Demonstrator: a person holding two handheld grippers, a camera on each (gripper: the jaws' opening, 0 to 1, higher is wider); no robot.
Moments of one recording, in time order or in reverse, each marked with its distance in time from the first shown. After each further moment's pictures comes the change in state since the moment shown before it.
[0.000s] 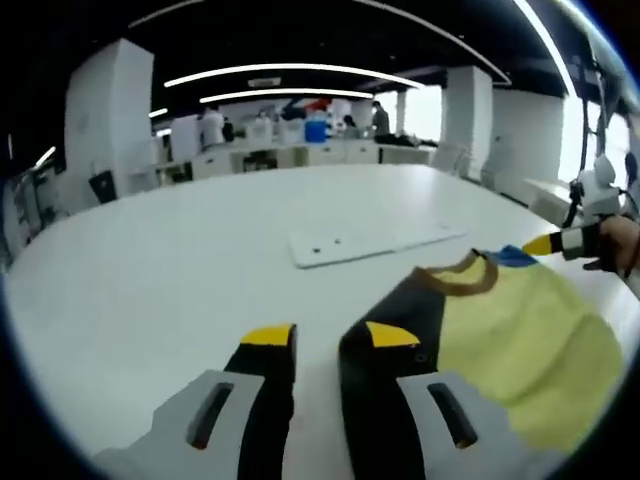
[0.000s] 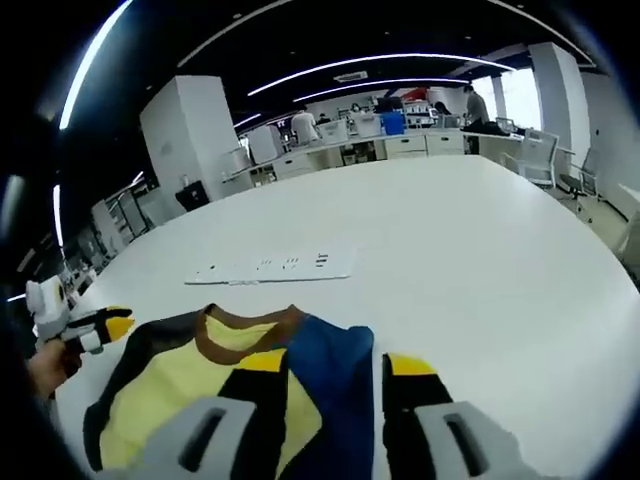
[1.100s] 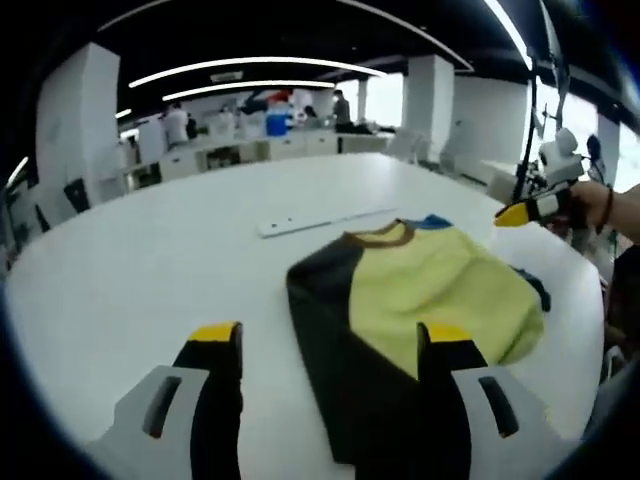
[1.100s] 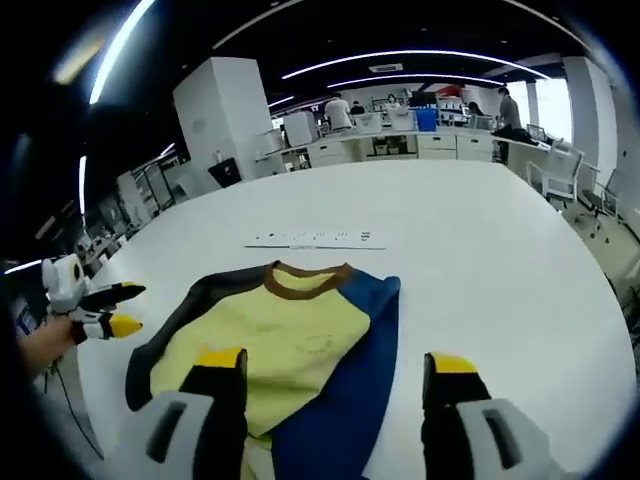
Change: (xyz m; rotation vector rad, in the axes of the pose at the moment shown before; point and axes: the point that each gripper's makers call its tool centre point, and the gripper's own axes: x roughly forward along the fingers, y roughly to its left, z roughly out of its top) left arm -0.113 -0.039 -0.032 0.074 0.072 -0.173; right arm -0.100 0.036 -0.038 -0.115 0.102 0.105
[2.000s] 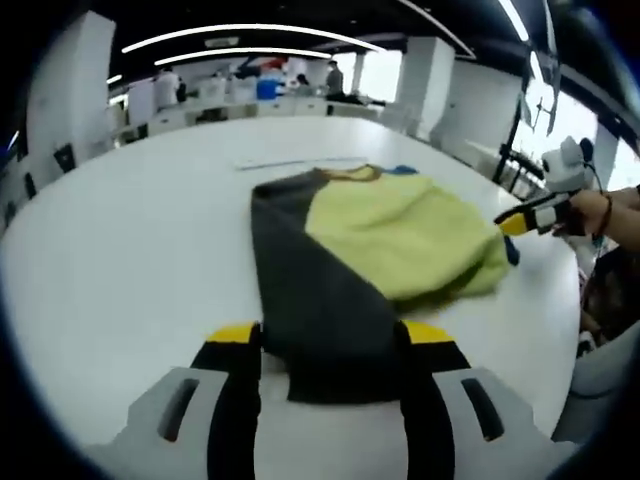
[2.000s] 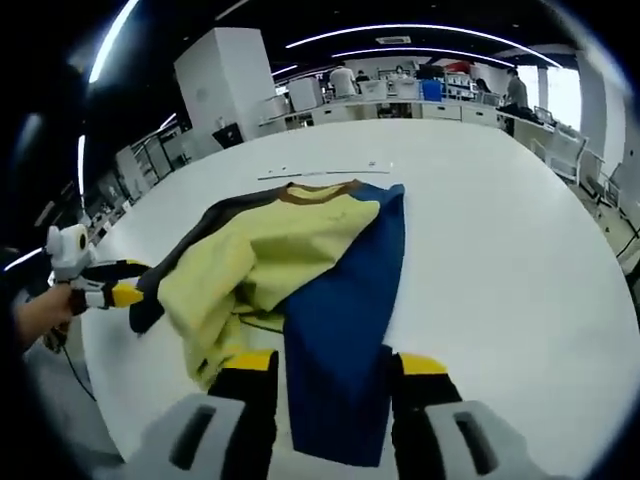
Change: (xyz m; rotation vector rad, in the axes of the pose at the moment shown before) left arm -0.031 -0.044 -0.076 -0.078 0.137 -0.069; right arm -0.034 0.011 -0.100 -0.010 0.129 -0.016
